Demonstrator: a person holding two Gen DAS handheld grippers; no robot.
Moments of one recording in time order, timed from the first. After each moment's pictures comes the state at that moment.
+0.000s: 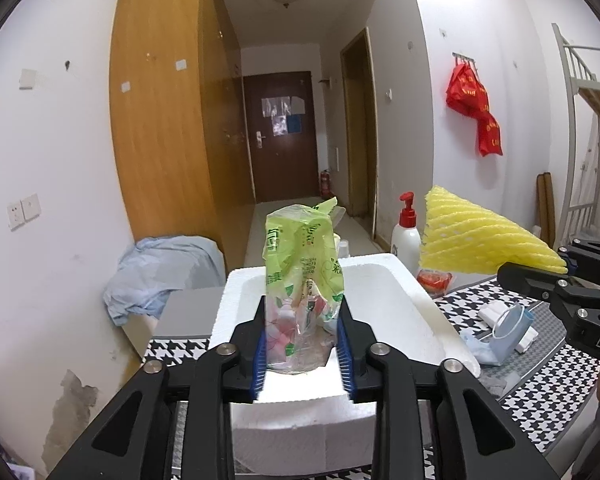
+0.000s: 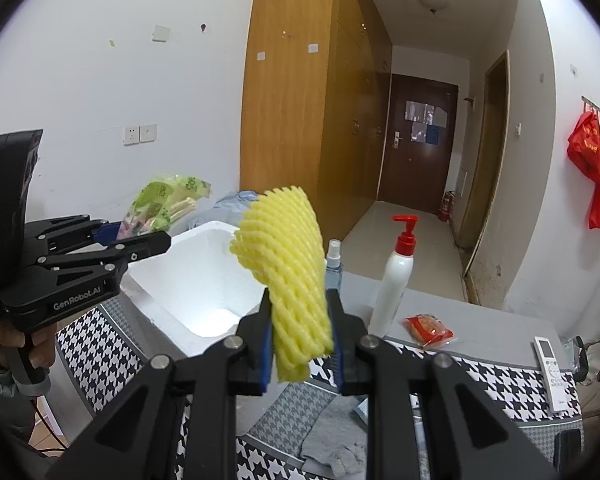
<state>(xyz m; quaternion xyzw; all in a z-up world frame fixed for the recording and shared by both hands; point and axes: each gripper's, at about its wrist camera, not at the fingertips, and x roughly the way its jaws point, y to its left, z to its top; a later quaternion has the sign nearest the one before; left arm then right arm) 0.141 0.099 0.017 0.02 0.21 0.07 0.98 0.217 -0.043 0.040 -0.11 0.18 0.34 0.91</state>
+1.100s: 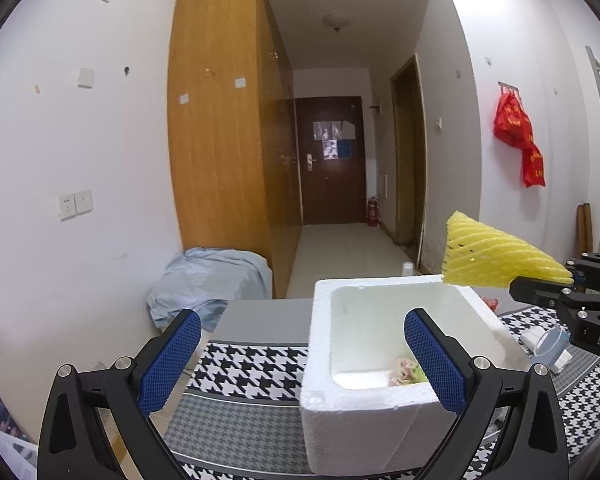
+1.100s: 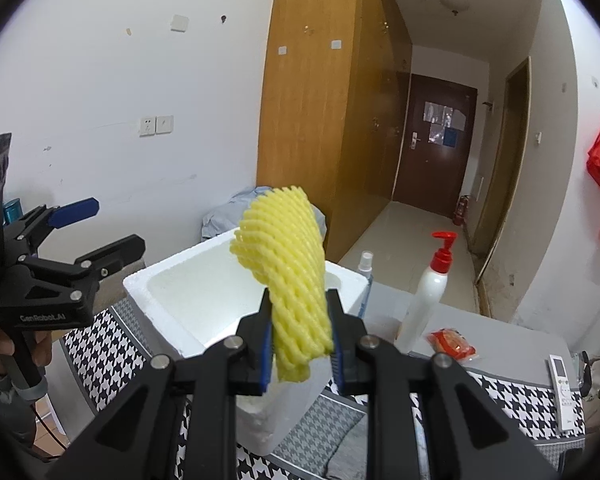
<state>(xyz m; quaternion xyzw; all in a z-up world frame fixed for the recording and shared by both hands) 0.101 0.139 0.027 0.01 0.15 0.15 0.98 0.219 0.000 0.045 -0.13 0.19 0.37 0.90</state>
